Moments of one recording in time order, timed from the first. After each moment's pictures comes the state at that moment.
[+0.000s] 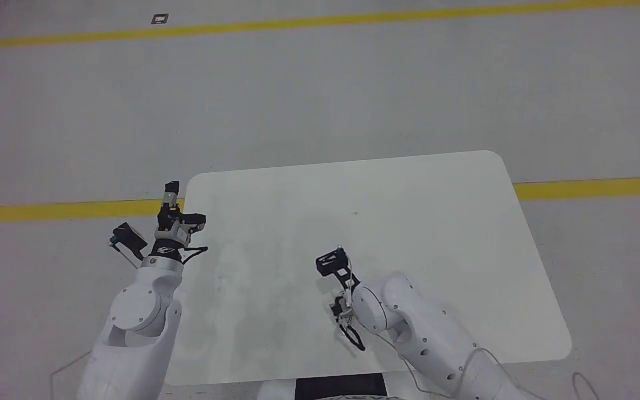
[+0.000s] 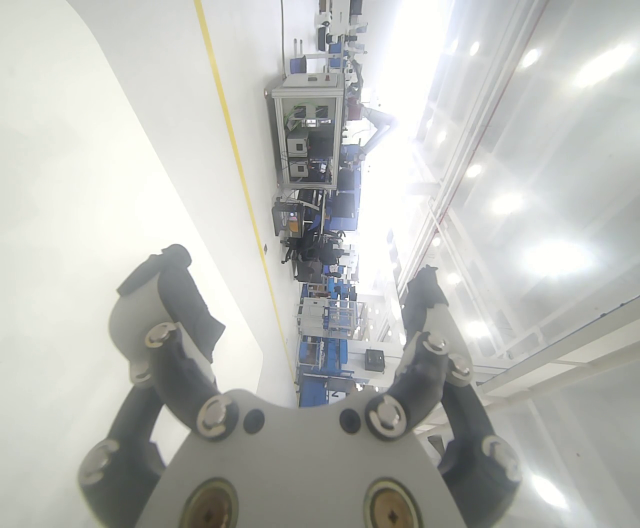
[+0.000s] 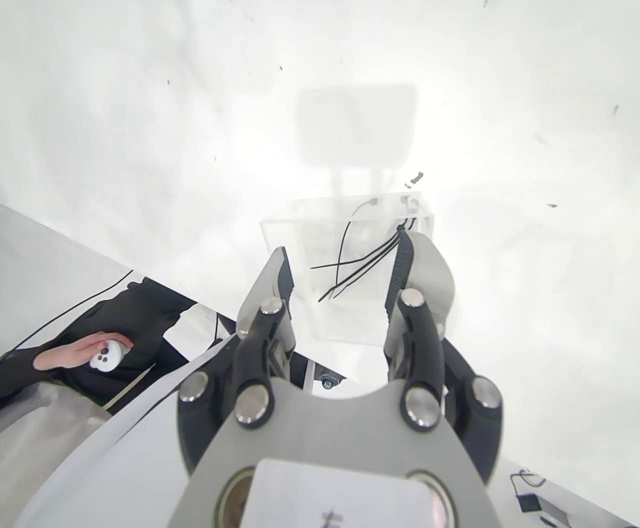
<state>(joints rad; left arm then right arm) 1.73 -1.15 -1.60 -1.80 -0.42 0.00 0.00 -1.37 -1.33 0.81 -1.76 -1.19 0.34 1.33</state>
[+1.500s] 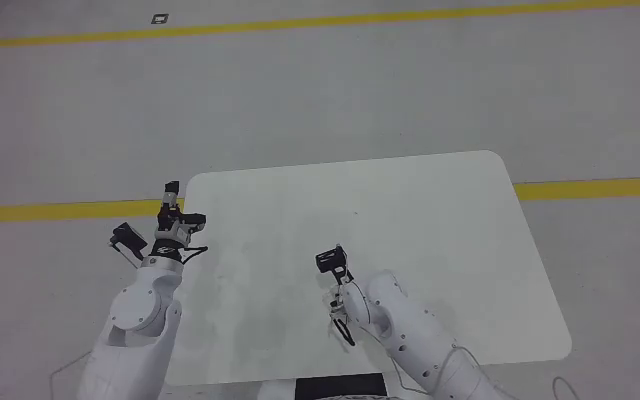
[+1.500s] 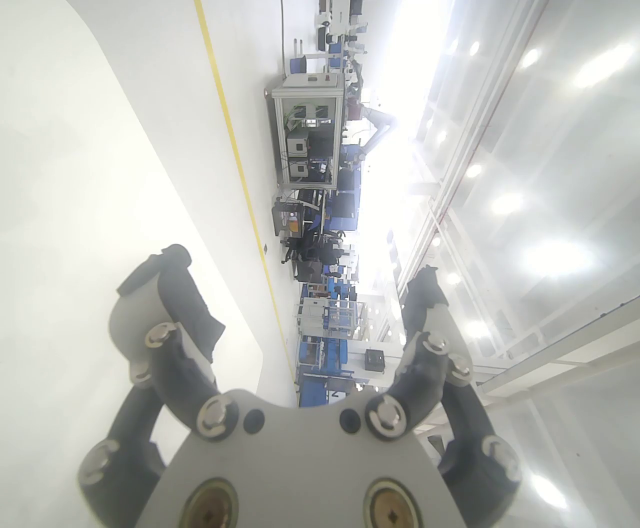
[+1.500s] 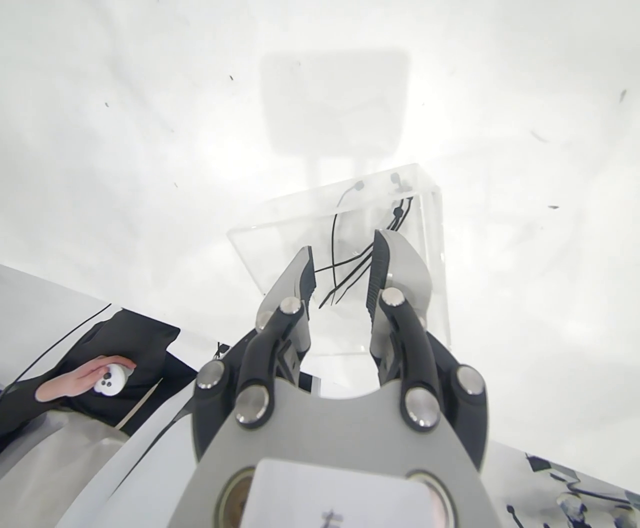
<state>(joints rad) 1.73 -1.15 -1.60 -1.80 -0.42 0.00 0.00 -1.40 -1.47 0.87 -1.66 -1.37 0.34 1.39</state>
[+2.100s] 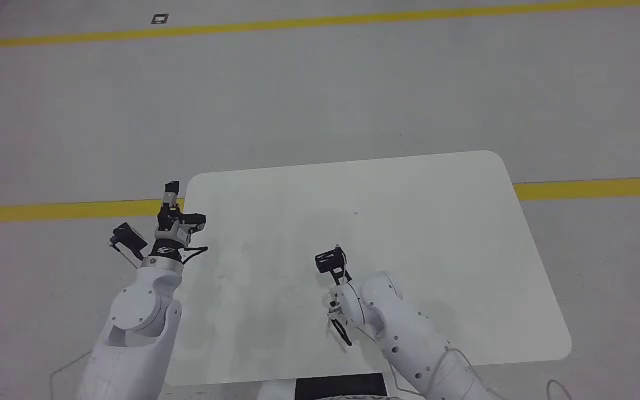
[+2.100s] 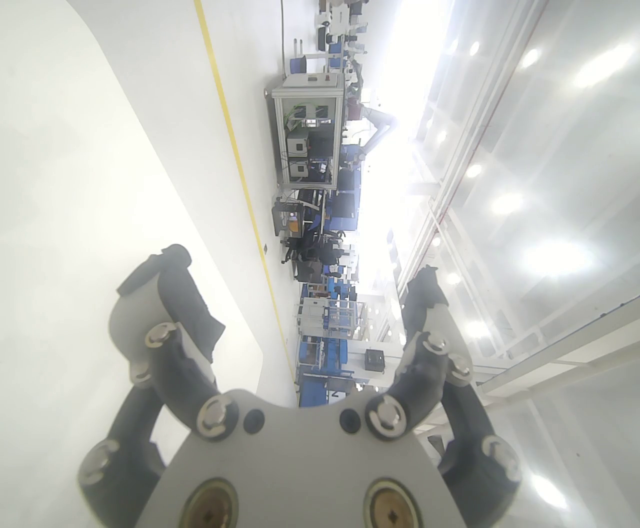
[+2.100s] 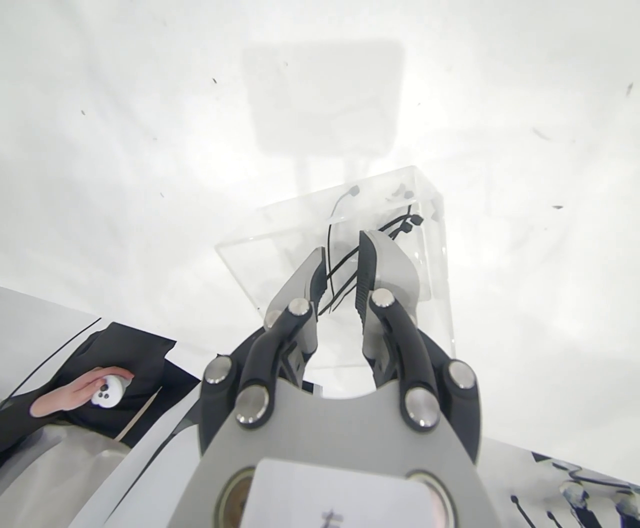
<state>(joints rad) 1.73 -1.15 -1.60 -1.80 -0.42 0.00 0.00 -1.42 -1.51 0.89 -1.63 -1.43 0.34 1.39</state>
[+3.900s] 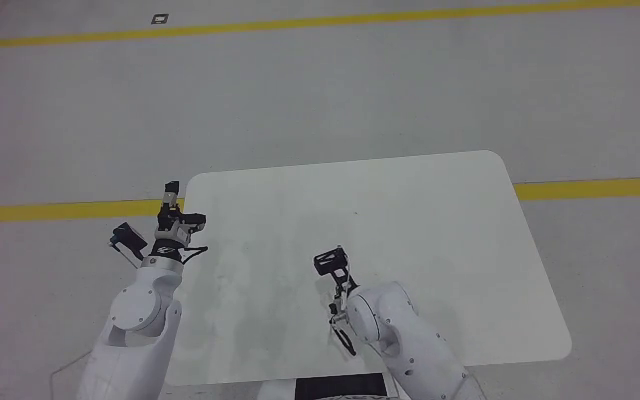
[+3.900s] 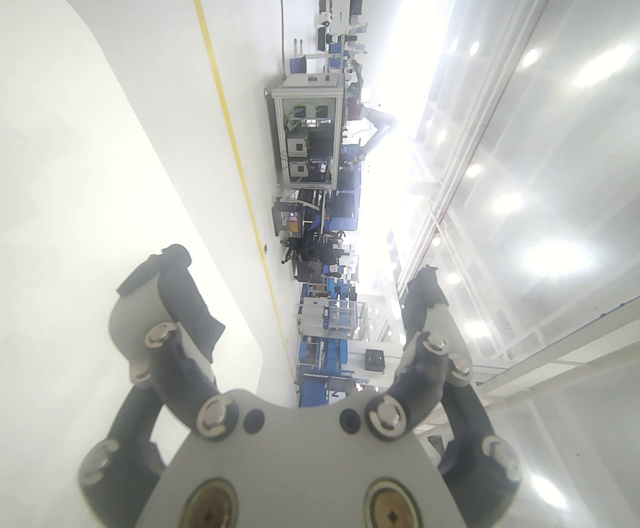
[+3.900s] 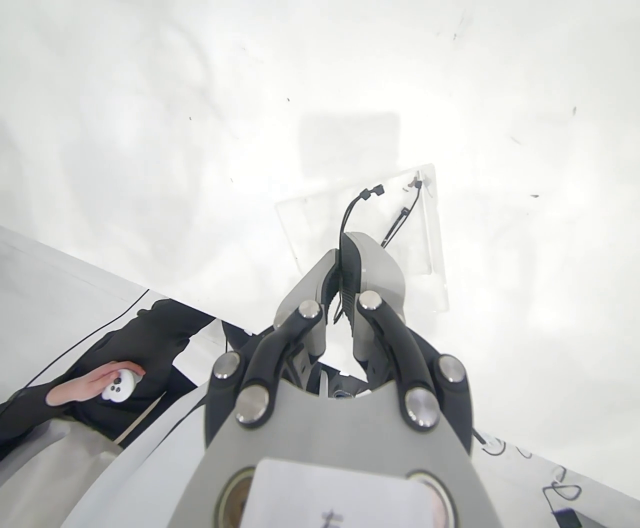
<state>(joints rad) 1.73 -1.15 -1.60 -1.80 -0.42 0.00 0.00 -1.56 -1.52 0.95 -1.83 -1.47 0.24 1.35</state>
